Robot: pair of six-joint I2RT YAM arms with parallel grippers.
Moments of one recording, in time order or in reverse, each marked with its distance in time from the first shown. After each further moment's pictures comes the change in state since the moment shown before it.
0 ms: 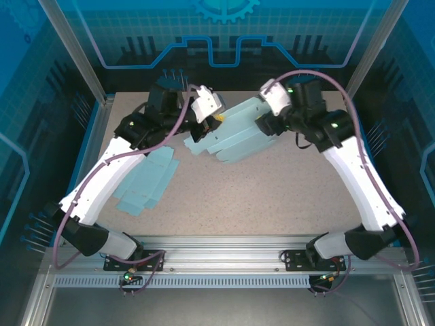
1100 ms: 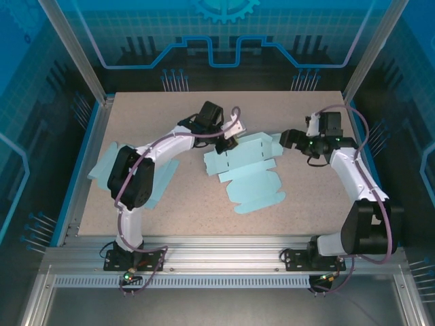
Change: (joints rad) left arm 0.012 0.530 -0.186 0.345 -0.037 0.119; right arm -0.472 0.045 -0.701 0.419 -0.377 0.588
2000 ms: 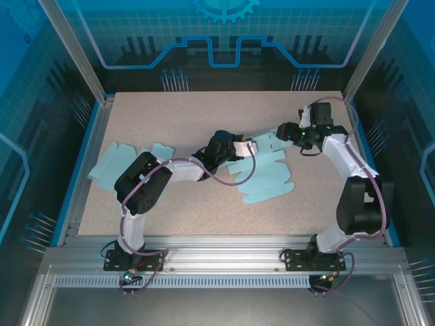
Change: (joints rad) left arm -0.163 0.004 -0.371 0.872 -0.469 0.388; right arm 0.035 0.193 0.147 0.013 0.021 0.038
